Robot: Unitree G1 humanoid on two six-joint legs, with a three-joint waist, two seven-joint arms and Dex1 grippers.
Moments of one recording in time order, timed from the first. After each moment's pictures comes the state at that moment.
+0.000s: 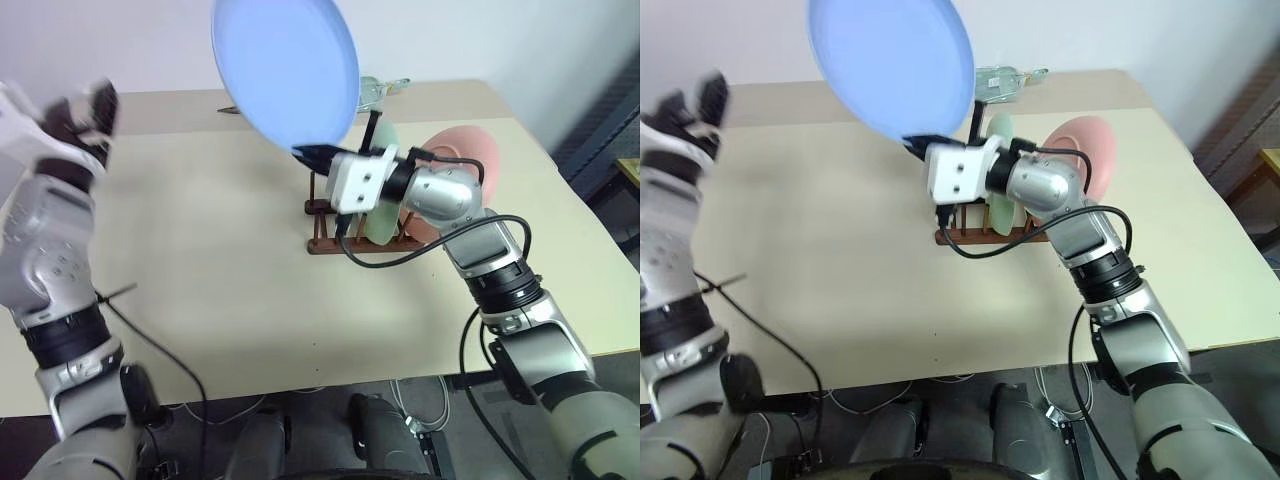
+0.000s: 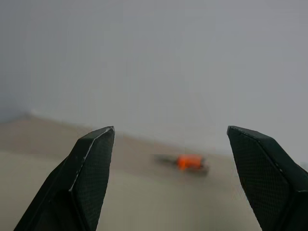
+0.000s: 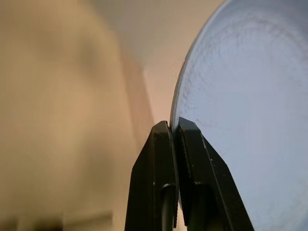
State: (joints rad) left arm -0.45 0.49 0.41 -0.11 -0.55 0.51 -0.20; right arm -0.86 -0.35 0.20 -0.04 0.17 -0.02 0.72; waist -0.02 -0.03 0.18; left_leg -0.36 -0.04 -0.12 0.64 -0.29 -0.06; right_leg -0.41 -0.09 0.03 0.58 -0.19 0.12
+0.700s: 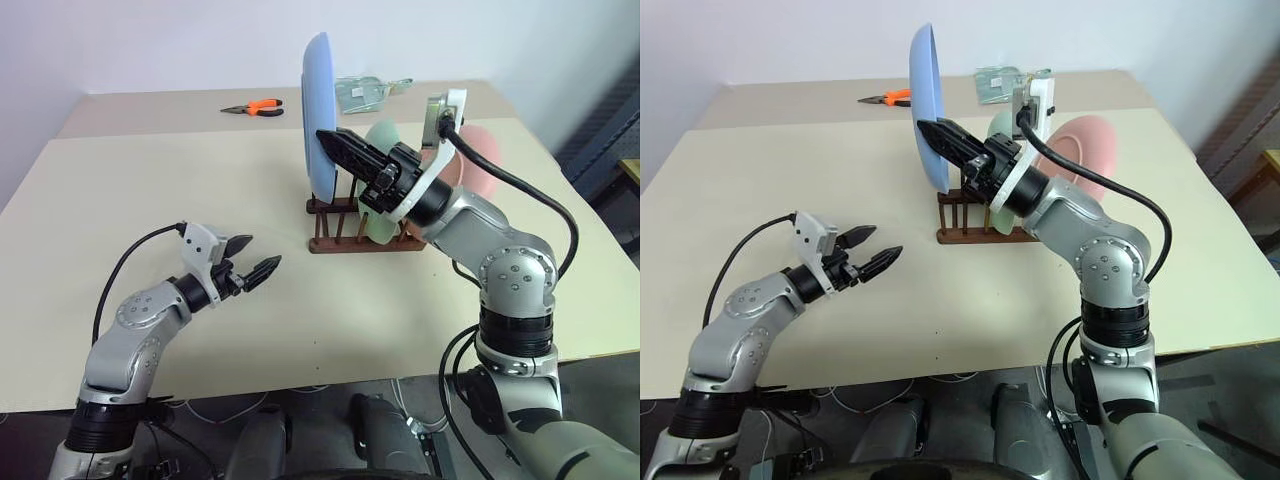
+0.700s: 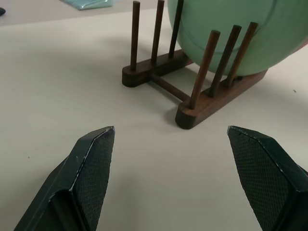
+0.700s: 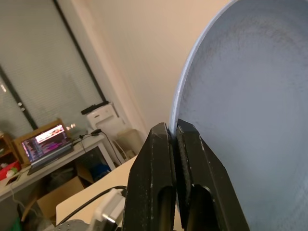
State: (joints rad) left arm -0.14 0.49 0.06 -0.28 -0.48 0.45 -0.61; right arm -0.68 -0.24 -0.09 -0.27 1.06 0.81 0.28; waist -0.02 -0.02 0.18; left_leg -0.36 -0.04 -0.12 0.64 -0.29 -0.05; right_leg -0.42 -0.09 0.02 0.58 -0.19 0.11
